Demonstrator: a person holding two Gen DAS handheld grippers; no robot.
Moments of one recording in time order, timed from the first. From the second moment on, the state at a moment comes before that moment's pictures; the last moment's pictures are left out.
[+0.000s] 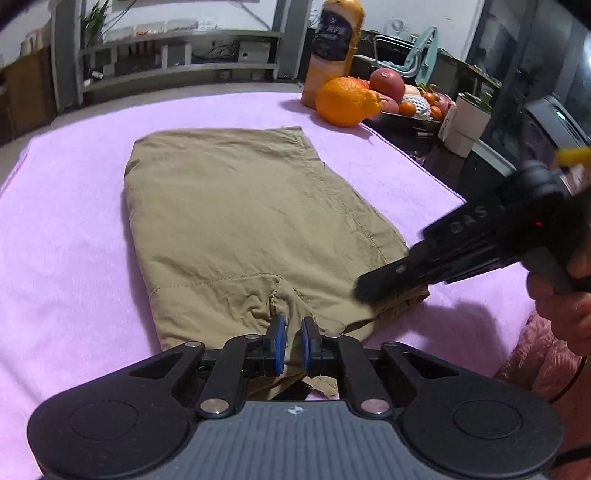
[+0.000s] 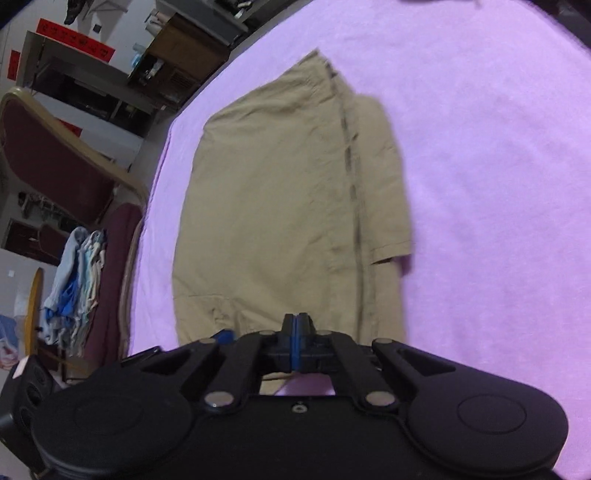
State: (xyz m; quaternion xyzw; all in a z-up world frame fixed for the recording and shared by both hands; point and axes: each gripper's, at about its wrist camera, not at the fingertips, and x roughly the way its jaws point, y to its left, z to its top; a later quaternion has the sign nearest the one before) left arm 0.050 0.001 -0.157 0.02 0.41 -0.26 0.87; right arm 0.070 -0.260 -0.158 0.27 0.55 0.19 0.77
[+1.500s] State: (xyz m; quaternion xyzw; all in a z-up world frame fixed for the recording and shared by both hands) left arm 0.165 0.084 -0.174 -0.28 0.49 -0.19 0.80; right arm 0.168 -0.304 -0.187 0.37 0.55 0.20 0.72
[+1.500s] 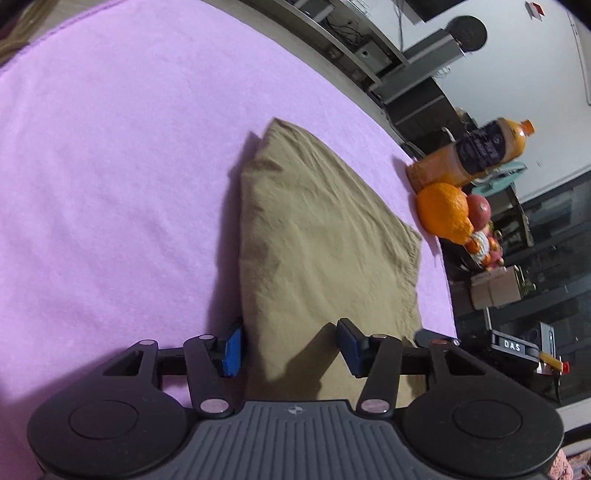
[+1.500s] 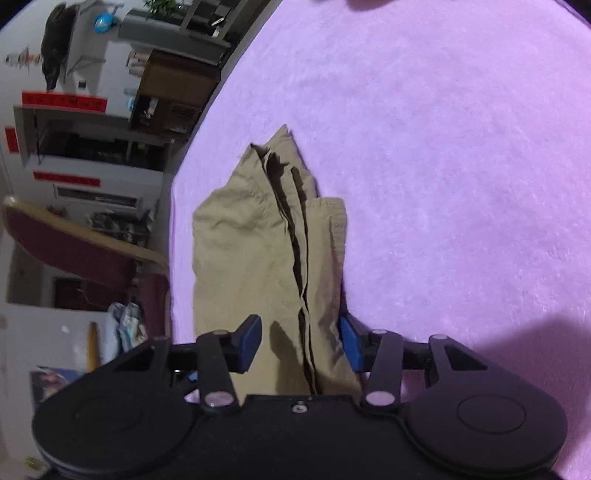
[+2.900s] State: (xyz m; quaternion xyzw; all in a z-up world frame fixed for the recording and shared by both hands) left arm 0.186 -0.264 -0.153 -0.04 0.49 -0.25 0.84; right arm 0.090 -0.509 -0.117 0.29 0.41 -0.07 0.86
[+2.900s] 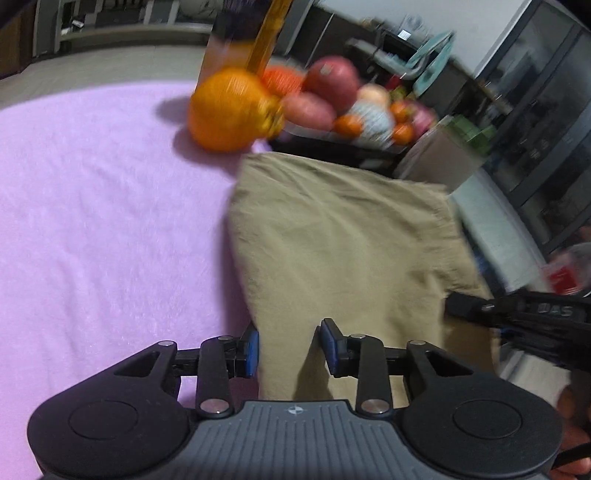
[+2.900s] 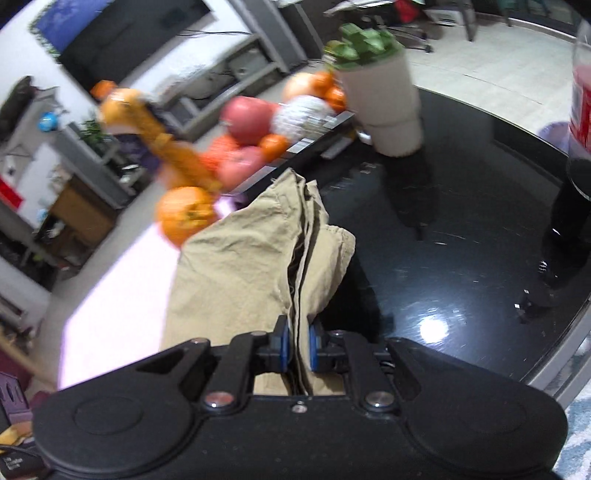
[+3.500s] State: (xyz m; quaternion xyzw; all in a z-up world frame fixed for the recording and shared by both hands) left arm 0.100 -0.249 -0.131 0.03 0.43 -0.33 0.84; right arm 0.069 -0.504 -0.134 0.23 0.48 0.02 0.85
